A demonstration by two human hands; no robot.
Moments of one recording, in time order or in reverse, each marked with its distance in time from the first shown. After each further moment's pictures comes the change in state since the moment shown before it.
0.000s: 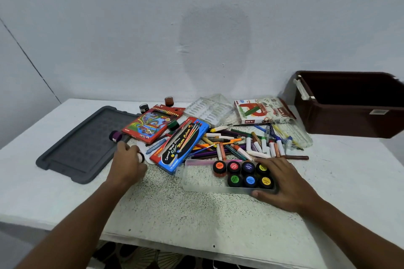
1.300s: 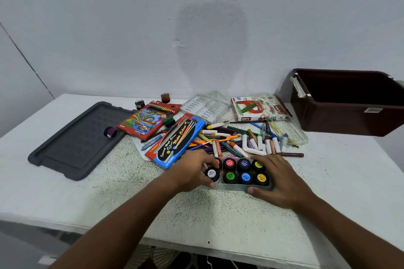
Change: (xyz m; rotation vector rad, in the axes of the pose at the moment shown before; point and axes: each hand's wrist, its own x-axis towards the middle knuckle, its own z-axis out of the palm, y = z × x) left_hand -0.051 0.134 0.009 -0.255 -0.462 0.570; right_hand -0.001 -0.002 -0.001 0.012 0.024 -0.013
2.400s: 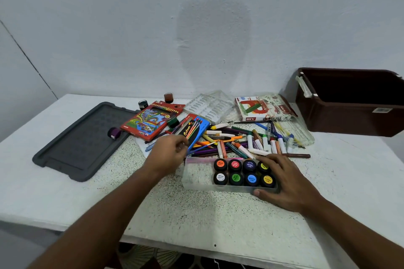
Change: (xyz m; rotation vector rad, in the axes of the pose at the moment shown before) left_hand -0.001 -0.049 -0.033 0.022 0.401 -0.137; right_hand -0.001 0.001 0.002 -0.015 0.015 -0.006
